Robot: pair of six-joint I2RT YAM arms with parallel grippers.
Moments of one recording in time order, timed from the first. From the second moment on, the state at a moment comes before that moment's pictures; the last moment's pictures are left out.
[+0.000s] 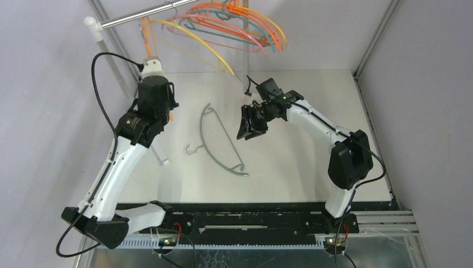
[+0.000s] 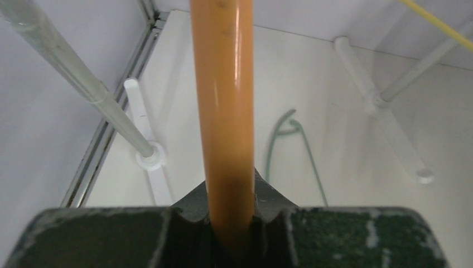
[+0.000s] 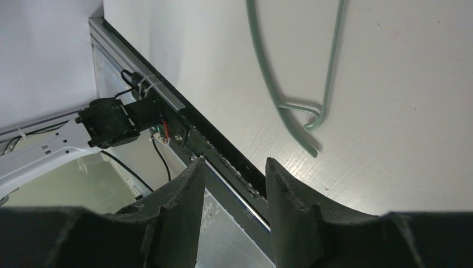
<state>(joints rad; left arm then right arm) -0.43 1.15 1.42 -0.66 -0.60 -0.28 0.58 1.77 1.57 -0.81 -0.58 0.46</state>
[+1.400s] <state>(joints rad) -0.25 1.61 1.82 -0.70 -0.10 -0.32 0.55 1.77 1.56 -0.95 -0.57 0.28</state>
